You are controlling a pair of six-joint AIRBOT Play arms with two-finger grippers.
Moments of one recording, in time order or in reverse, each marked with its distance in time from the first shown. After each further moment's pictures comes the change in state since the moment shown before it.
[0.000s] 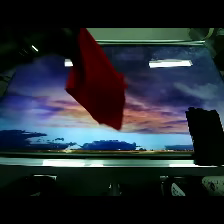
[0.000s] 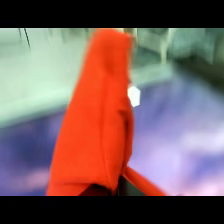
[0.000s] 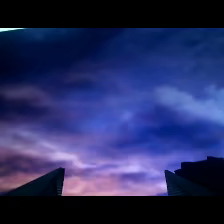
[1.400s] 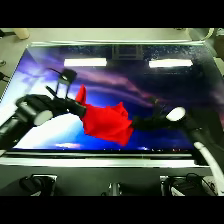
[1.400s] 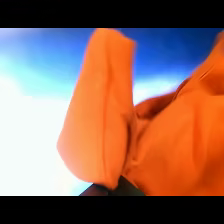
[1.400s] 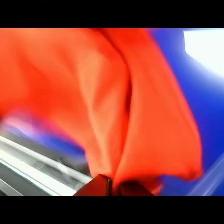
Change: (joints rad) left arm 0.040 0.113 -0.547 0.127 -0.129 -0.138; right arm 0.320 -0.093 -0.988 0.700 -0.450 -0.140
